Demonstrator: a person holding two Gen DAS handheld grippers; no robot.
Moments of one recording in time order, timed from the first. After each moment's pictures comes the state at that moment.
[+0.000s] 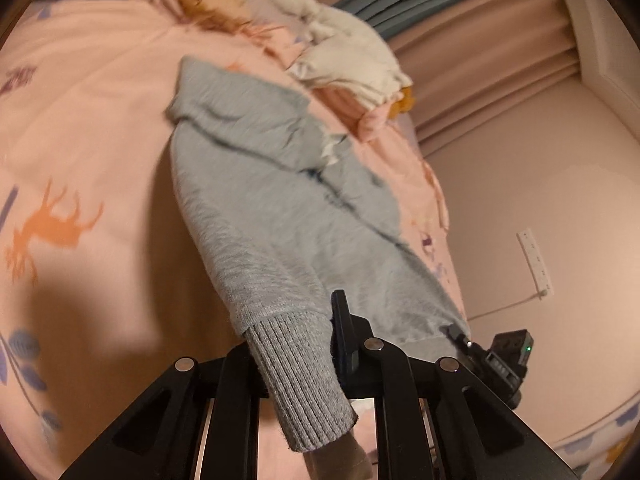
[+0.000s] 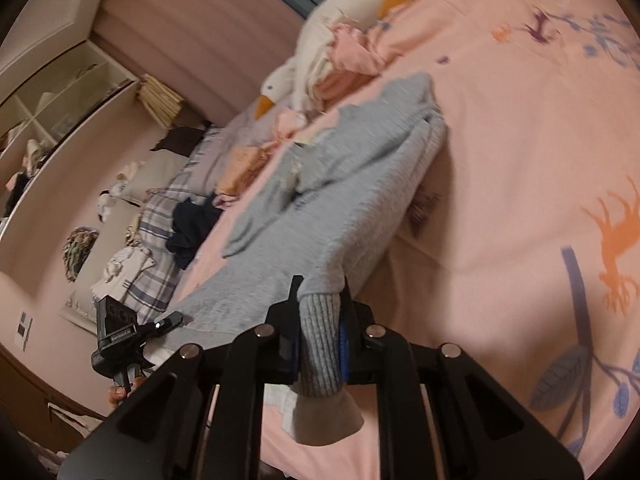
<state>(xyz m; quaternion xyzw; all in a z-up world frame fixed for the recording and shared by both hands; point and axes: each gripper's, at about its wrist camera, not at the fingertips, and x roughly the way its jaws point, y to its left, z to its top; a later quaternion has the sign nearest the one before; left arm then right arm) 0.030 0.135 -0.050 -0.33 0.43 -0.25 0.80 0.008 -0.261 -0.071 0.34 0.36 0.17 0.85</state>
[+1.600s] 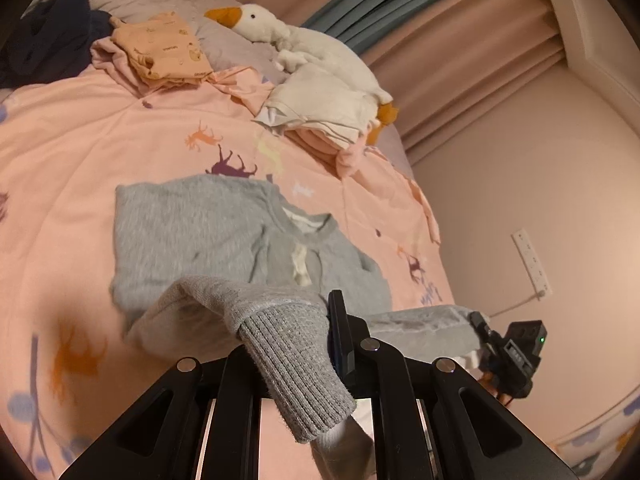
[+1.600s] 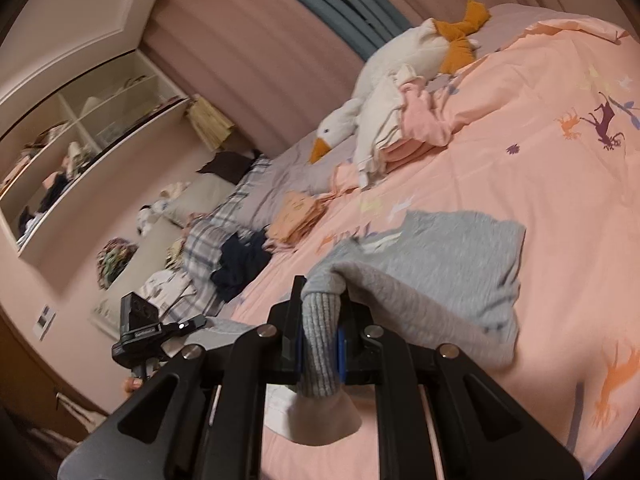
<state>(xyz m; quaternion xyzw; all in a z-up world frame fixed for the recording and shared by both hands) 0.103 0.143 0.011 -0.30 0.43 -0.26 0.81 0.061 -0.272 0.015 0.33 0.29 0.22 0.87</state>
